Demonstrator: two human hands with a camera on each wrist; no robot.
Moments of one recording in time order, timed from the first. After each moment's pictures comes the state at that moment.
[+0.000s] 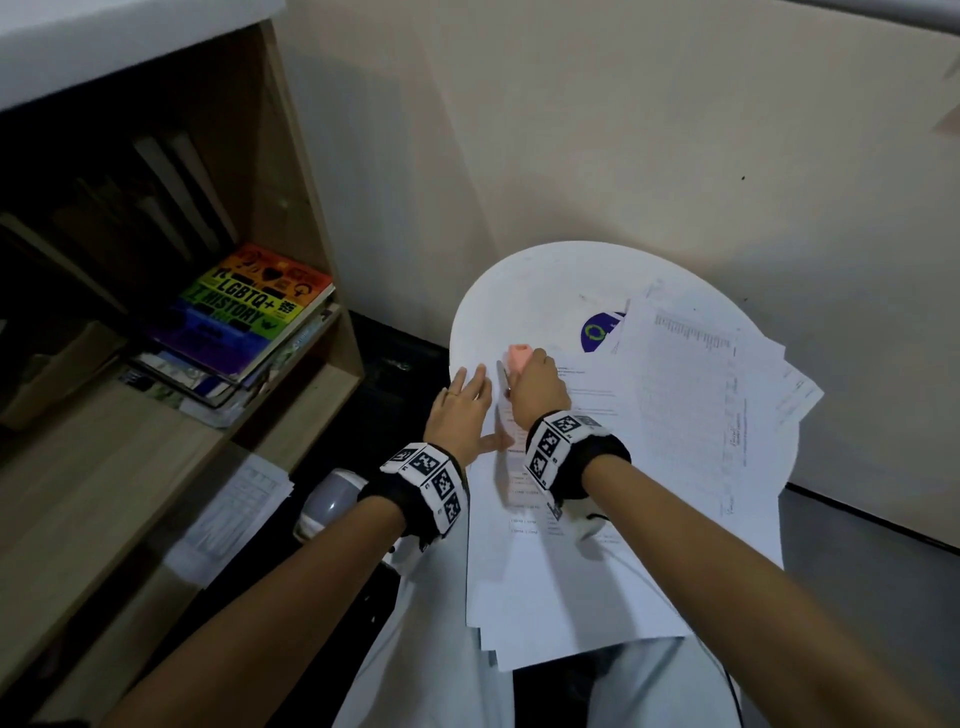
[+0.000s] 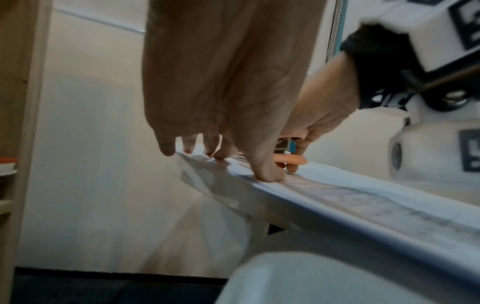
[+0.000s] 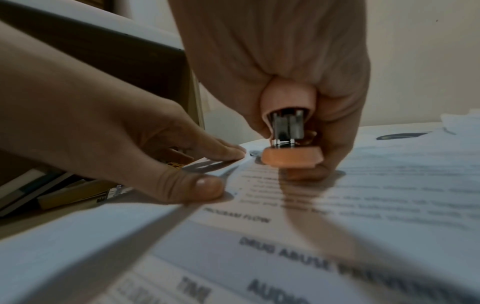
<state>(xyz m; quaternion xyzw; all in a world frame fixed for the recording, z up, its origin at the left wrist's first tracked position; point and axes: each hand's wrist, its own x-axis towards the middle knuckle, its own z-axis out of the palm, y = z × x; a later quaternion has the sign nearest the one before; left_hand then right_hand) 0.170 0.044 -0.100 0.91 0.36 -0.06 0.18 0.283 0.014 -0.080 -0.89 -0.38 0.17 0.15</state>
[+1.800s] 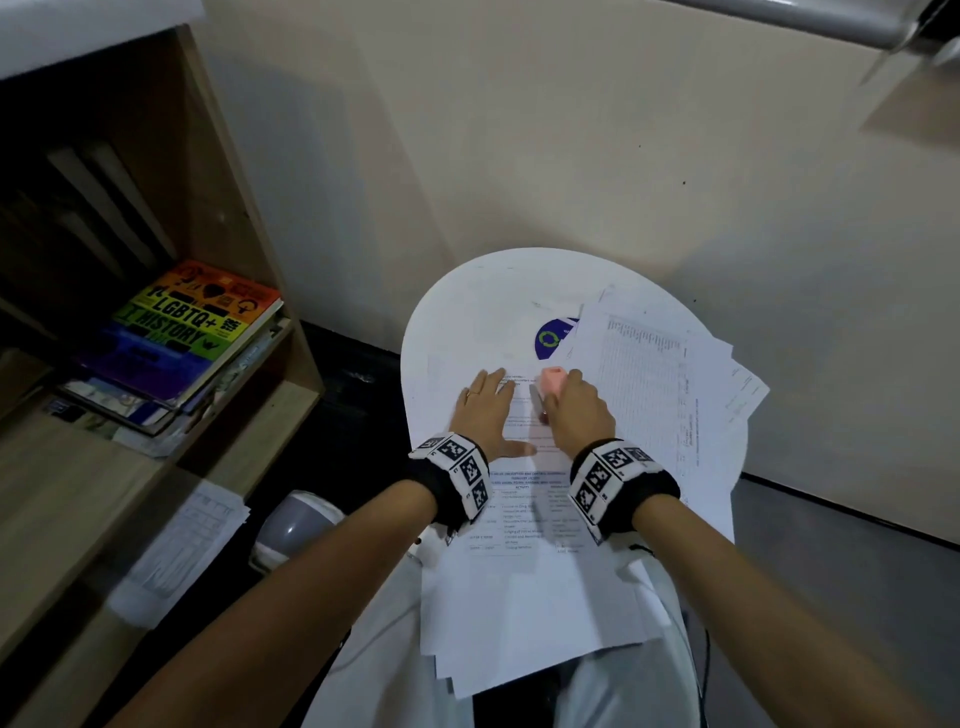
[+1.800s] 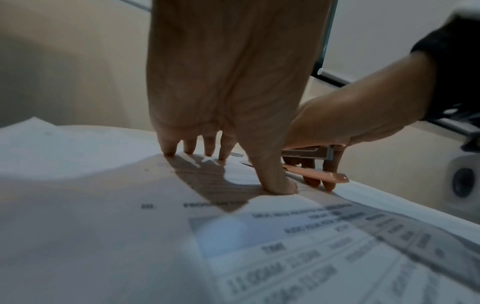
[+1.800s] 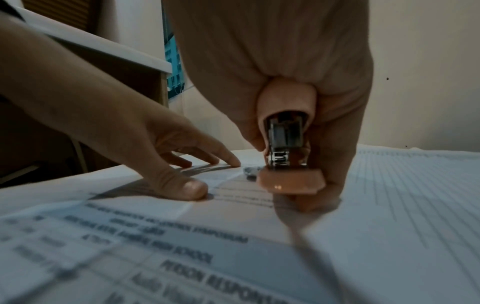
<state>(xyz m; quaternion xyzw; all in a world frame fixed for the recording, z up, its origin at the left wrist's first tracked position) 0.246 0.023 -0.092 0.91 0.32 -0.04 0.27 0.358 -0.052 -0.070 -0.91 -0.37 0.15 0.12</state>
